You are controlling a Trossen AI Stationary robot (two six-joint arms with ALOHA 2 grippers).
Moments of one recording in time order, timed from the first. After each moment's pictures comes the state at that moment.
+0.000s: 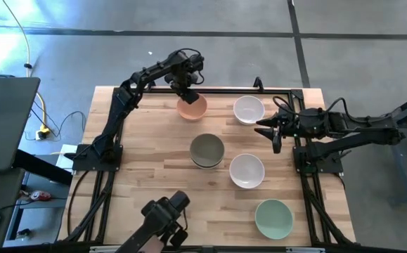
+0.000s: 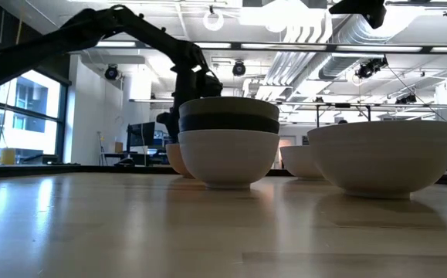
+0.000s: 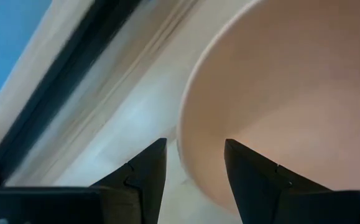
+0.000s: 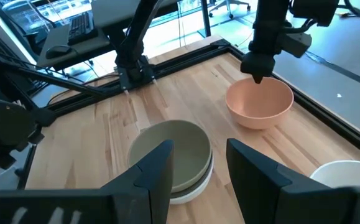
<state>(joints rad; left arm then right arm) 0.84 2.35 2.19 -1.48 0.01 -0.01 0.07 0.75 0.90 -0.50 0.29 0.34</state>
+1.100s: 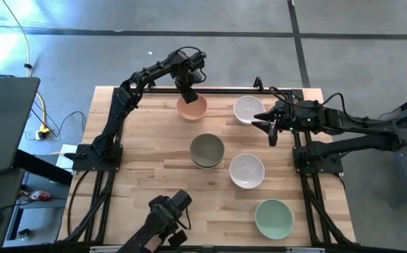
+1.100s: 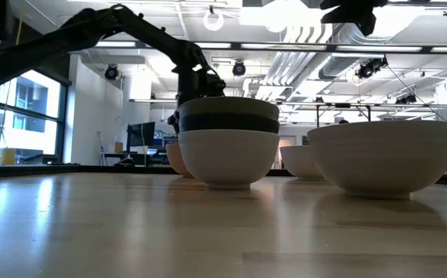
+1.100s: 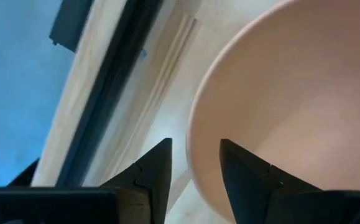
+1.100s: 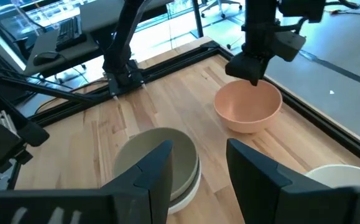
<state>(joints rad) 0.84 2.35 2.19 -1.40 0.00 0.25 -0.09 0.79 0.90 -0.46 0.16 0.30</state>
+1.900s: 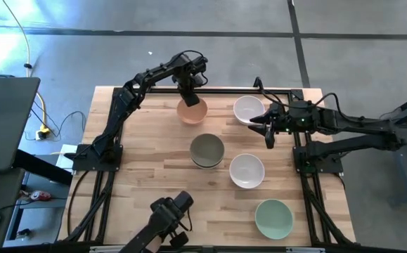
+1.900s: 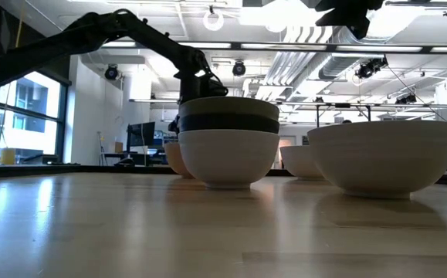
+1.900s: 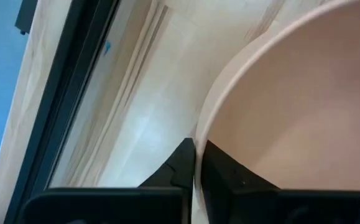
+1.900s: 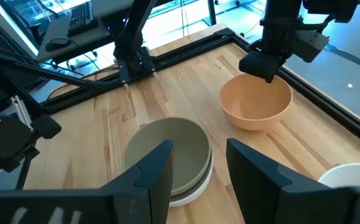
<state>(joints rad) 0.83 2.39 2.19 -1.41 0.04 0.23 -0.09 0.83 0.90 -0.45 0.09 0.30</state>
